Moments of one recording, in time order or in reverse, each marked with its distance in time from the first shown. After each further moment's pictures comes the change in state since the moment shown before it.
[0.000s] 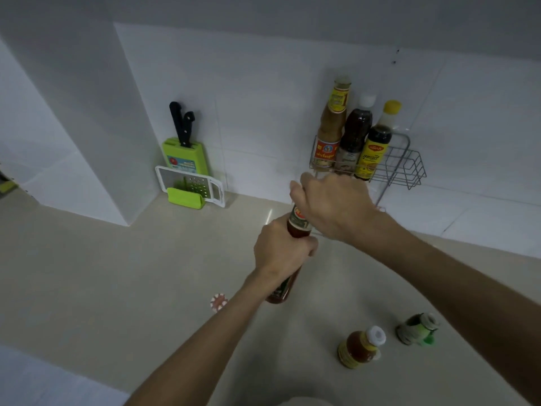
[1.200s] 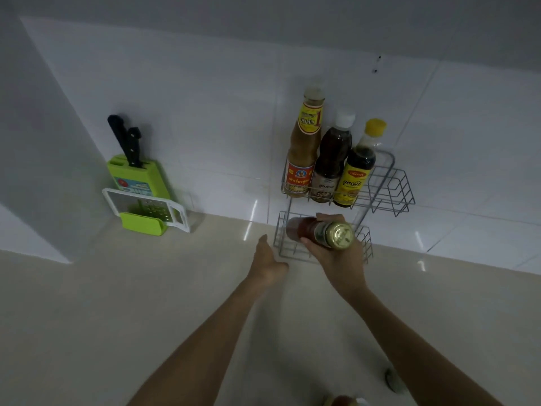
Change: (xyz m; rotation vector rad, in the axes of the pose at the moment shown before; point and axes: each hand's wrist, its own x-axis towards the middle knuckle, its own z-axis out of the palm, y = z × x) left_hand 0.140 -0.056 0.084 -0.073 -0.283 -0.274; right_hand -0.013 0.051 0.147 1.199 0.388 0.831
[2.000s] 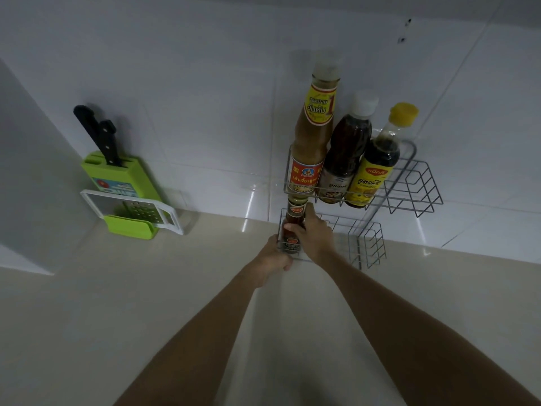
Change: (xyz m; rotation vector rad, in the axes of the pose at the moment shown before) left_hand 0.061 0.002 -0.005 -0.066 -0.231 -0.182; right_hand 0.085 0.066 0.083 -0.365 -0.297 0.185
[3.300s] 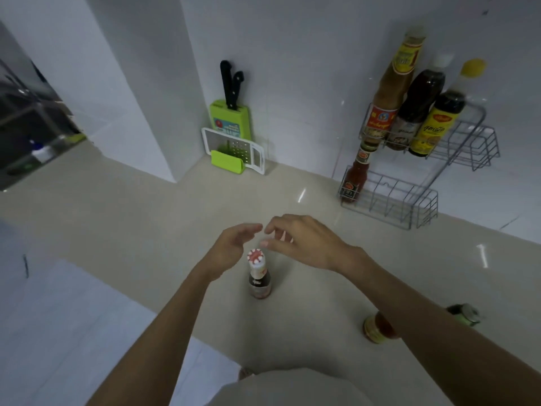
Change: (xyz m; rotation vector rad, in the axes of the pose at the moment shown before) left_hand -0.217 -0.193 -0.092 0.027 0.342 0.376; right_hand -0.234 -0.112 0.020 -0.218 -0.536 -0.701
